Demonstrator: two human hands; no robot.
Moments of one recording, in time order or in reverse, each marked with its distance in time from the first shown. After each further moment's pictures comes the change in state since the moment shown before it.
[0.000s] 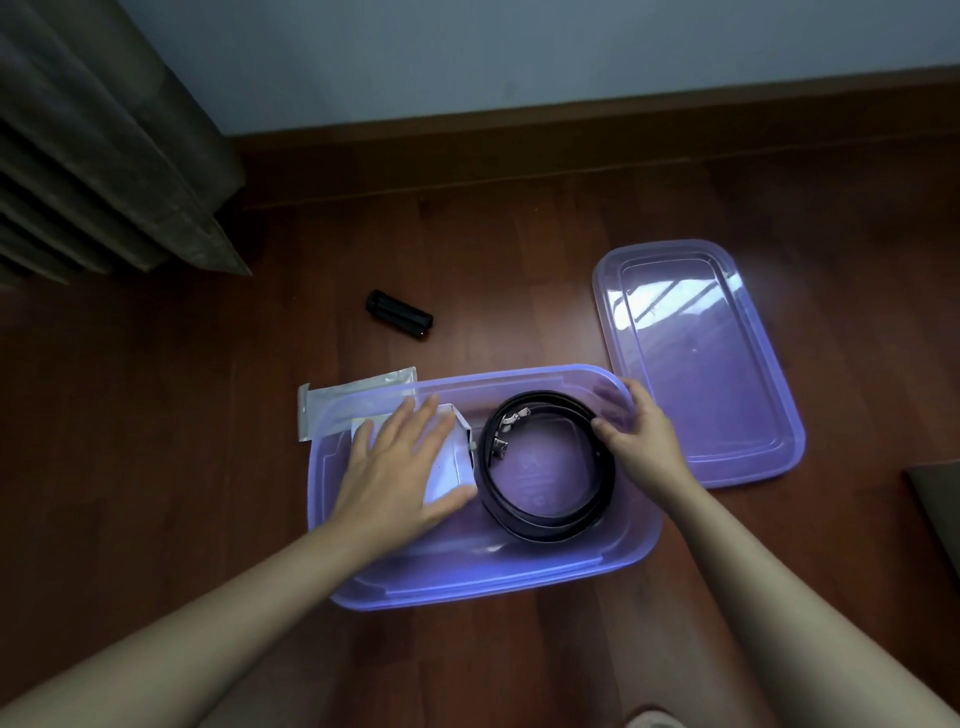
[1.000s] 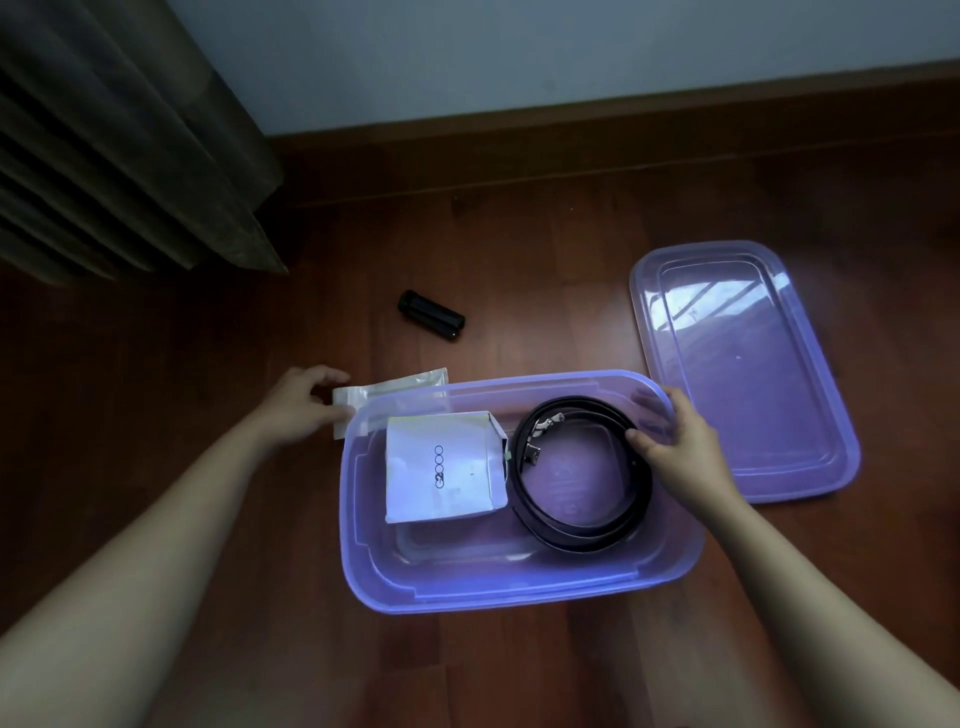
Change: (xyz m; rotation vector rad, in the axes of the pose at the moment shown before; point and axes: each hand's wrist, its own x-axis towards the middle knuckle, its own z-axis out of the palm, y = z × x) left_hand 0.034 -0.163 -0.006 -0.597 -0.307 -0.634; right_hand 0.003 0.006 0.001 -0.106 0.034 0.004
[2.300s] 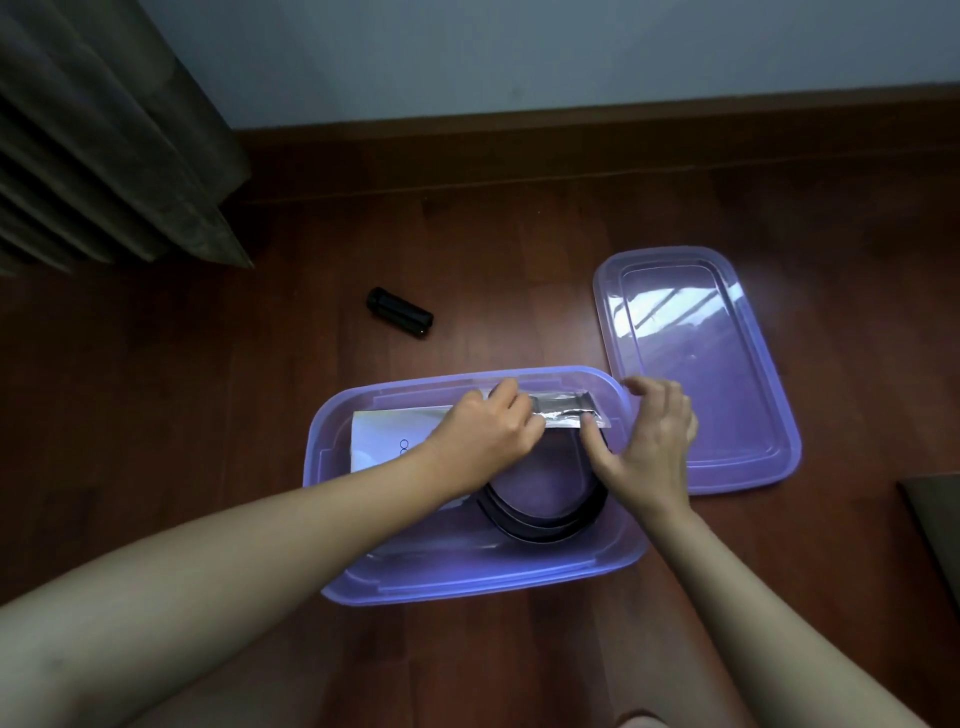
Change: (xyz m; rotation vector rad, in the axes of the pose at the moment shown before) left_hand -0.075 0.167 0.124 0.993 0.436 1.233; right_hand -0.020 -0.011 0.008 -0.453 0.490 -0.447
